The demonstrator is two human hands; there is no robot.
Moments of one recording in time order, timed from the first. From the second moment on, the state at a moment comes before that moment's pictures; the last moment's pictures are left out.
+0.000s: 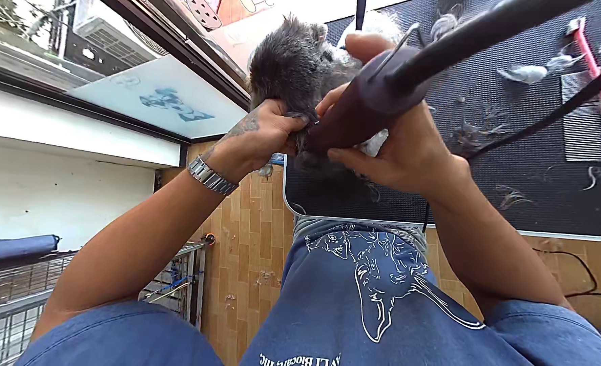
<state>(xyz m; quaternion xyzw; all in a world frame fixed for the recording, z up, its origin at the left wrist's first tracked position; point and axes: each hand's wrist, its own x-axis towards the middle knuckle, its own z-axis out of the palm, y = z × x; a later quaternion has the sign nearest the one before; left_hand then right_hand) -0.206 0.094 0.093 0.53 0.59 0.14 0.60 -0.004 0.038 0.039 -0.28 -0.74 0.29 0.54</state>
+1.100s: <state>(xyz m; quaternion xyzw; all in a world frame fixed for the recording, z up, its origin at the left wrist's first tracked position) -0.198 0.095 0.094 0.52 0.58 0.12 0.61 0.010 0.029 0.034 -0.27 -0.69 0.26 0.62</state>
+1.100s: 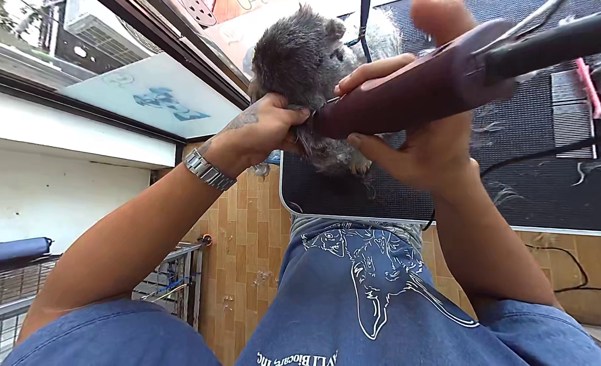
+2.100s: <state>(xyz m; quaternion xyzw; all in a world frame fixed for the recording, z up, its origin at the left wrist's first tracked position) -0.272 0.105 -0.007 0.44 0.63 0.14 0.62 0.055 -0.016 -0.023 -0.37 -0.44 0.48 0.66</state>
